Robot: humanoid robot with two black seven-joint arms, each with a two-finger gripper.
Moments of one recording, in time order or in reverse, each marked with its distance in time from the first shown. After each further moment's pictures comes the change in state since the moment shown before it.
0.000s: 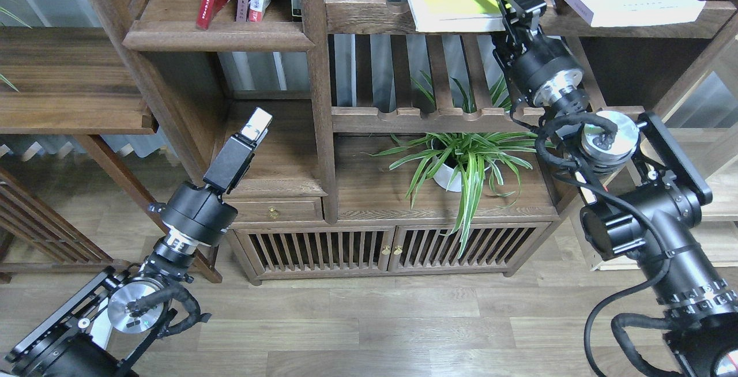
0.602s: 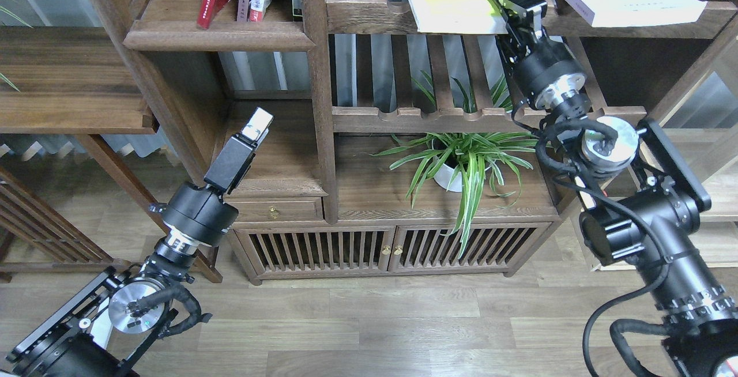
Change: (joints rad) left arm 0.000 0.000 0.001 0.000 0.000 0.000 0.000; right arm -0.044 0.008 0.015 -0.002 -0.002 0.101 0.024
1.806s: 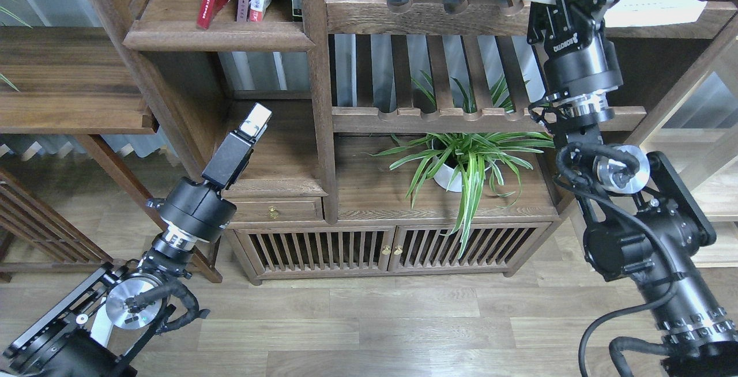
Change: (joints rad) left arm -0.013 0.010 -0.001 -0.002 0.000 0.000 0.000; right arm -0.077 0.015 0.062 0.045 0.213 0.454 -0.014
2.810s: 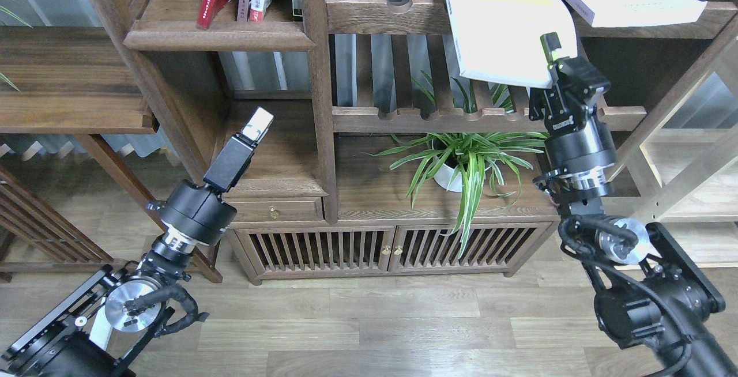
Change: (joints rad) left arm 0.003 0.006 0.006 -0.007 0.014 0.000 -0.001; right arm -0.234 -0.034 -0.053 0.017 -0.009 0.087 0.001
